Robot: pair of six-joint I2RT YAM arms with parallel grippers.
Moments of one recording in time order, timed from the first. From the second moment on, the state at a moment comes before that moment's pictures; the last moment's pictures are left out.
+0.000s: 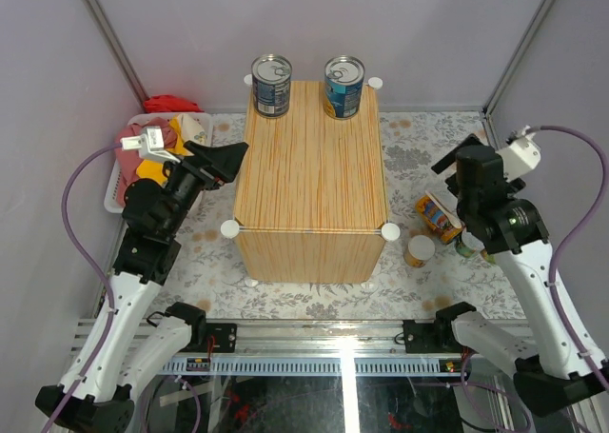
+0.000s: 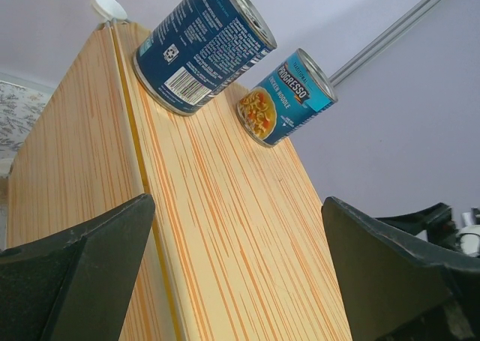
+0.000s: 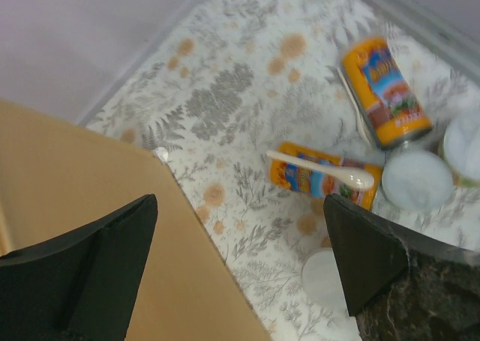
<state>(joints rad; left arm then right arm) -0.28 0.74 0.87 0.02 0.11 -0.78 0.42 0.95 1.27 -0.86 0.73 0.81</state>
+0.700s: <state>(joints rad) -0.28 0.78 0.89 0.02 0.11 -0.76 -0.06 1.13 0.99 -0.84 0.12 1.43</state>
